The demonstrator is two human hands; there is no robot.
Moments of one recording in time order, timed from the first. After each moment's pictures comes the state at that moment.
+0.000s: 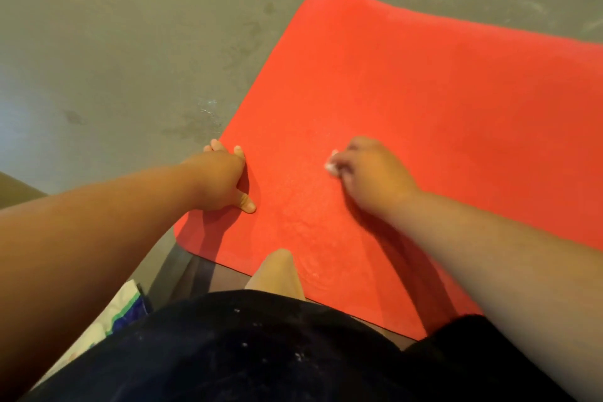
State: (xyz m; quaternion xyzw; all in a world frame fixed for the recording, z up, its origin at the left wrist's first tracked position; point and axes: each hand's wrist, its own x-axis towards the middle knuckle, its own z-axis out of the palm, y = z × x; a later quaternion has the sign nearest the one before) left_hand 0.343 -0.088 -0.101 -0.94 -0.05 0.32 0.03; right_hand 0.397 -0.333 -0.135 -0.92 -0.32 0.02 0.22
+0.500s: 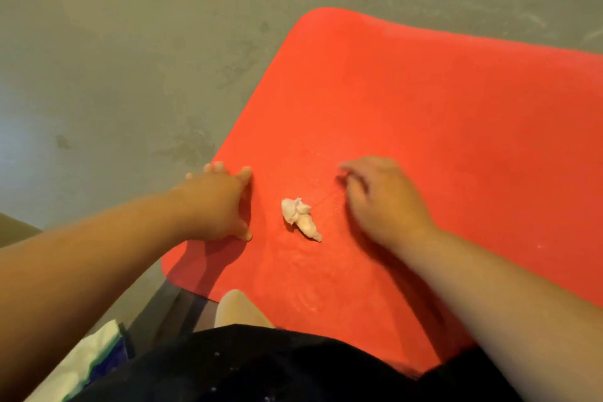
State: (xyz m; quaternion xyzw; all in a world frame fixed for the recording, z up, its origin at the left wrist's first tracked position) left_hand 0.343 -0.101 -0.095 -0.97 0.00 0.26 0.03; right_hand 0.387 -0.340 -0.128 -0.93 -0.22 -0.02 0.29
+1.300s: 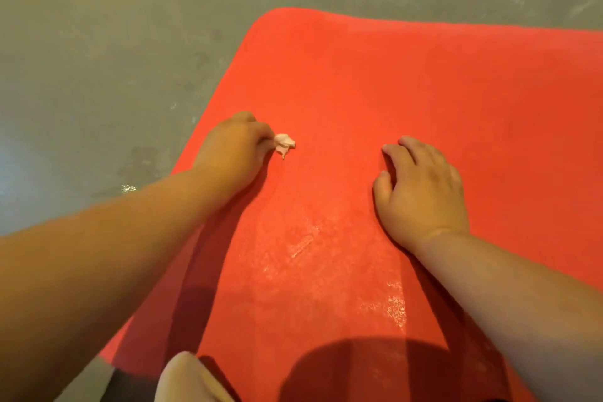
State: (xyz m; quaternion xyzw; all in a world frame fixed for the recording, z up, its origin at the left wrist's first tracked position) left_hand 0.466 -0.149 -0.125 -0.99 0.09 -0.08 -0.09; right_hand 0.436 -0.402 -0.155 -0.99 -0.03 -0.06 0.14
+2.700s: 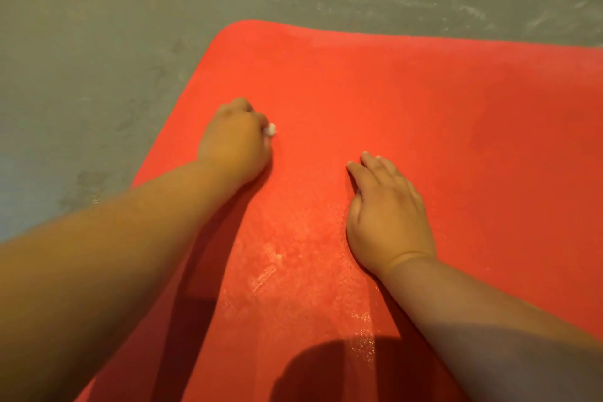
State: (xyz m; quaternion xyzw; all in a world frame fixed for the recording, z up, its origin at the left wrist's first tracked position) left_hand 0.518 -0.194 -0.132 -0.99 0.05 -0.11 -0.08; right_hand 0.438 -0.402 -0.154 -0.98 -0.05 0.01 0.17
